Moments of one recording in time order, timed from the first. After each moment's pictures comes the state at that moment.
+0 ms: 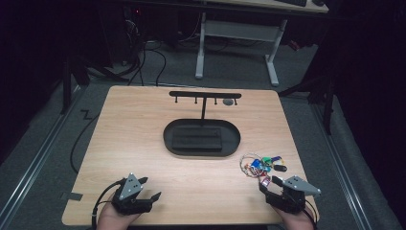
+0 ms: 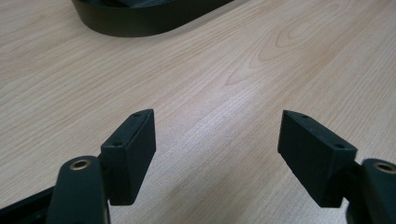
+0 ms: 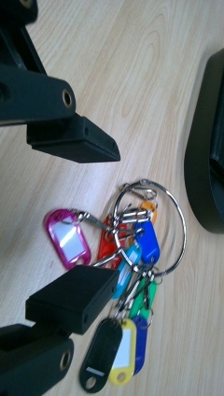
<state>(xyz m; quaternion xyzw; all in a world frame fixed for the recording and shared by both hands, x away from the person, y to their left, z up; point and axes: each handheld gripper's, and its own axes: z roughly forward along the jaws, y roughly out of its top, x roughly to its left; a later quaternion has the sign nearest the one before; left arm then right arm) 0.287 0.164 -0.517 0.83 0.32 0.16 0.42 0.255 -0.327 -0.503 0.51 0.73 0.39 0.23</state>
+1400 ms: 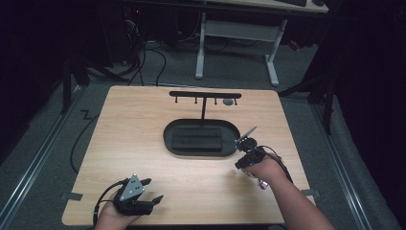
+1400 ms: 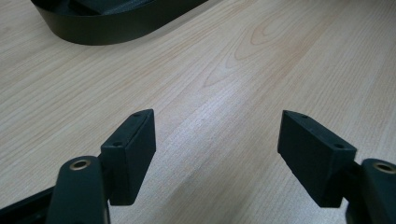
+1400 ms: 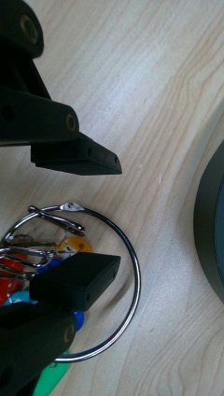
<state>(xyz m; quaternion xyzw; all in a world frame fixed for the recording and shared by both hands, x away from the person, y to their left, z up) 0.286 0.160 -0.515 0.85 0.28 0.14 0.43 0.409 -0.238 -0.475 0.50 0.86 0.09 0.06</state>
